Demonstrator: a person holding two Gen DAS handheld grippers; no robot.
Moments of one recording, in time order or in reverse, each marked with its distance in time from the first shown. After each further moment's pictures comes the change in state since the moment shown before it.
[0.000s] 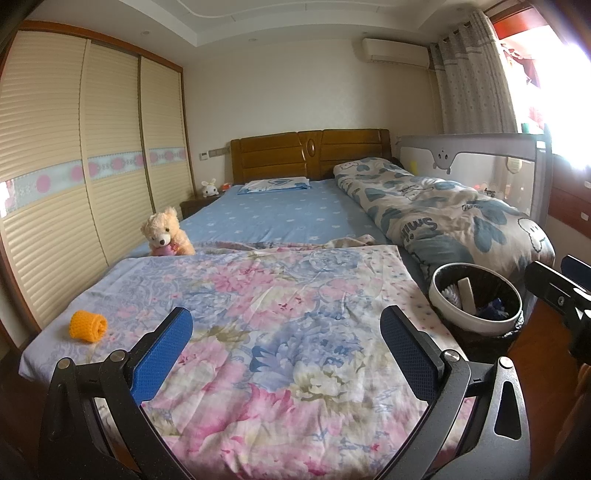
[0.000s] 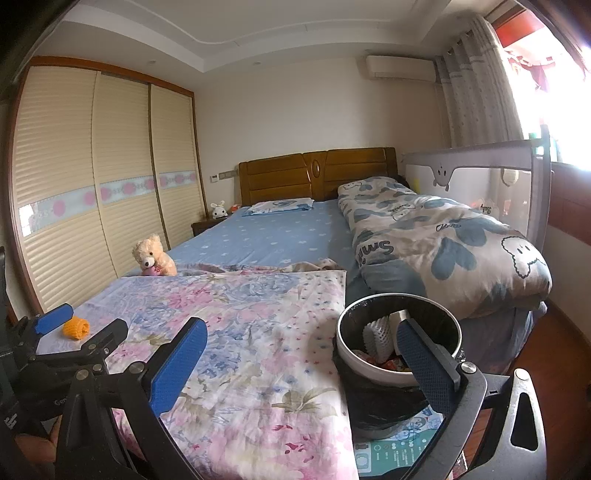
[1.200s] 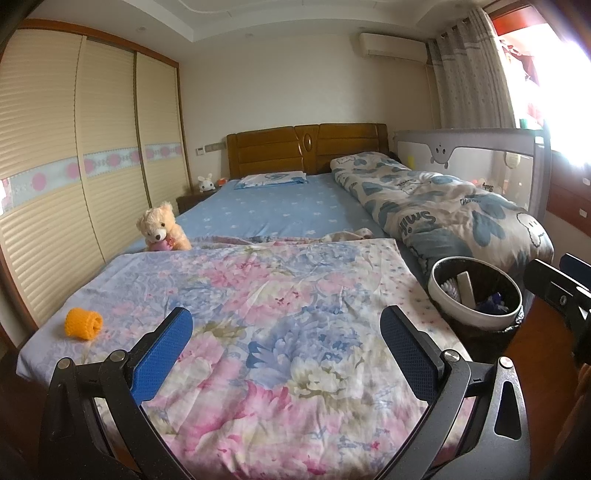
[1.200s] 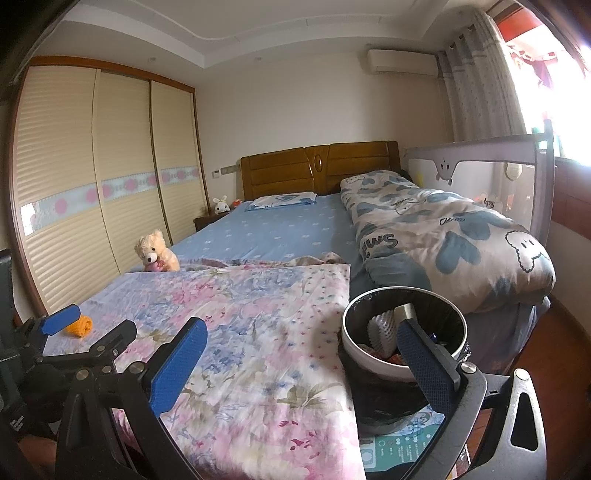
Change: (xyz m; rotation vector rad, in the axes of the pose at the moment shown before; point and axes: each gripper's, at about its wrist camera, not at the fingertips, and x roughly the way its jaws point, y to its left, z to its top) left arm 0.003 -0.005 -0.007 0.007 0.013 -0.010; right arm 0.001 0.008 -0.003 0.003 0.017 0.012
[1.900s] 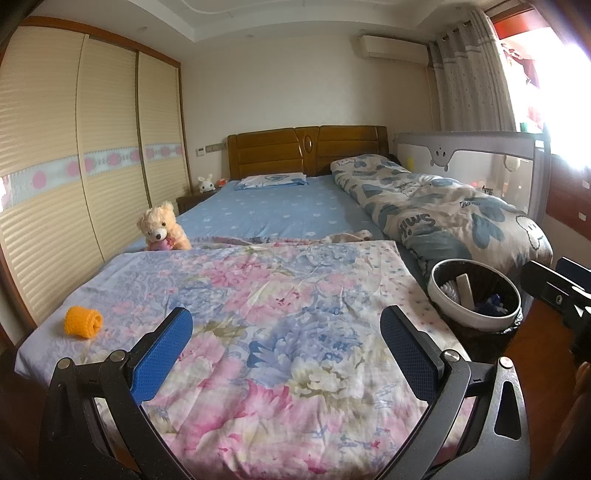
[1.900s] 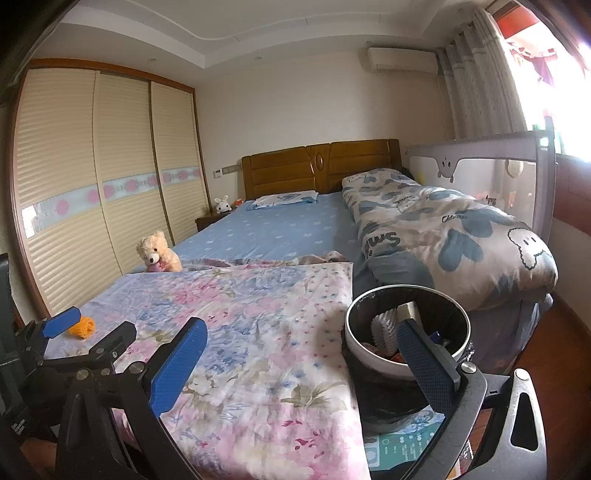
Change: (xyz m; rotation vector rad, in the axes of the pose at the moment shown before) left arm 0.001 0.003 0.001 -0.006 0.001 -0.003; right arm 0.001 0.002 0.000 0.005 0.009 0.004
